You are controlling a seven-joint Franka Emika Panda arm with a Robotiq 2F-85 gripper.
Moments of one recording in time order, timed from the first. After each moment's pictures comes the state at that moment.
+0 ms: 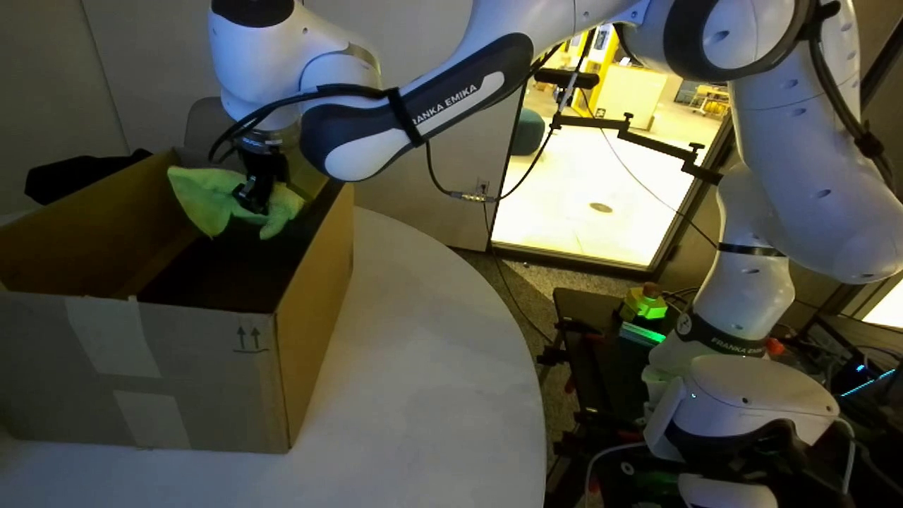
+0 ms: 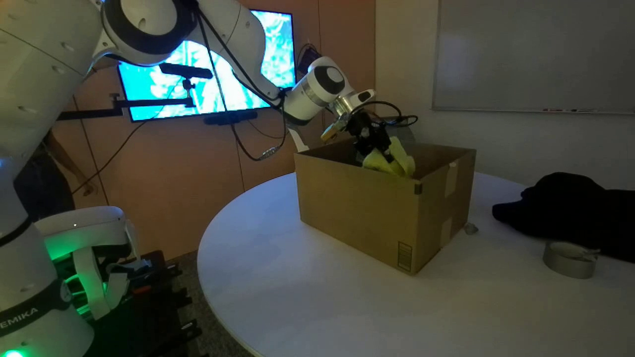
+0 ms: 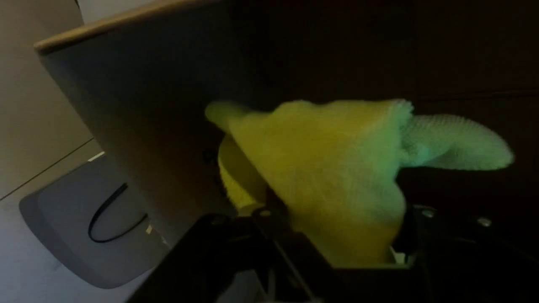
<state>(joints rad) 0.17 0.68 -0.09 -1.39 -0.66 2.28 0.55</state>
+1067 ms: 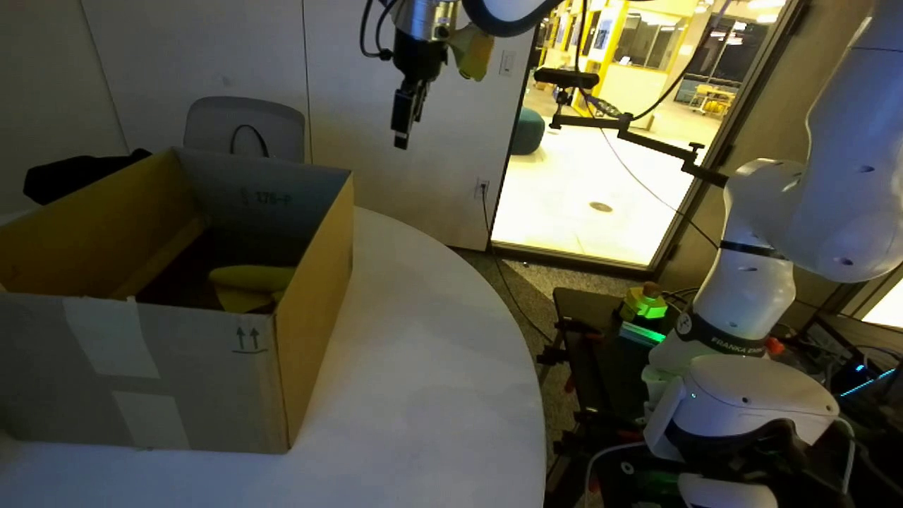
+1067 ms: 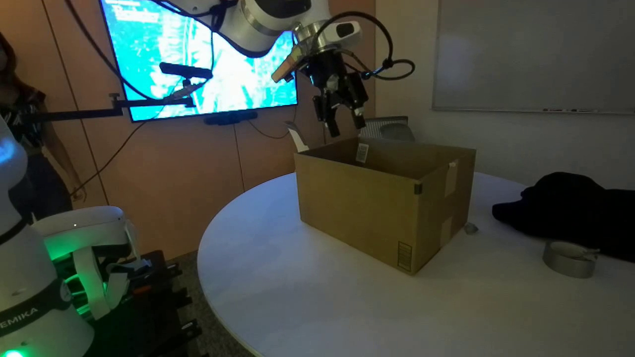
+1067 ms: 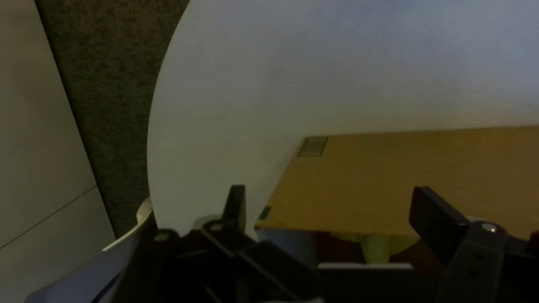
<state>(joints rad) 0.02 -0.01 -0.10 -2.00 -0.38 2.14 0.09</state>
